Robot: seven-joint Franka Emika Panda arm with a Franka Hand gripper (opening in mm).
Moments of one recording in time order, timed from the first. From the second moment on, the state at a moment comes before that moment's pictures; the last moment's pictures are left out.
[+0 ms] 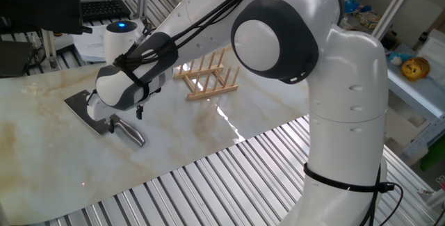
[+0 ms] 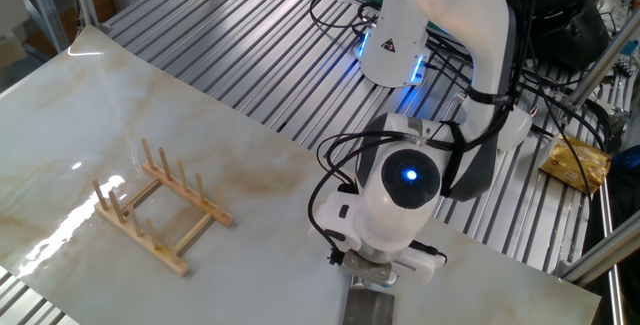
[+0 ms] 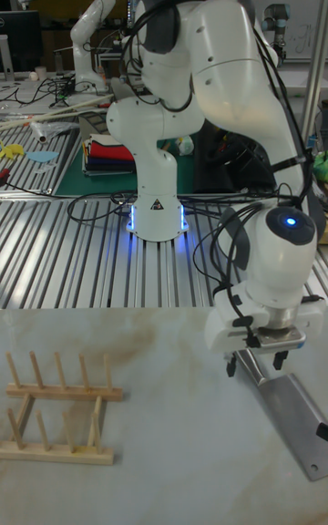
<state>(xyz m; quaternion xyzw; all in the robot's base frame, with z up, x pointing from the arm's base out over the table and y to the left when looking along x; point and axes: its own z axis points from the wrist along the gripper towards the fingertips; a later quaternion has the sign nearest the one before) 0.541 0.187 0.074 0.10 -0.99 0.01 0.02</state>
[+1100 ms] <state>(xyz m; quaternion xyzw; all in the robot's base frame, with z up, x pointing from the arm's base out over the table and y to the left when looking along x) 0.541 0.187 0.072 0.08 -1.00 0.03 0.02</state>
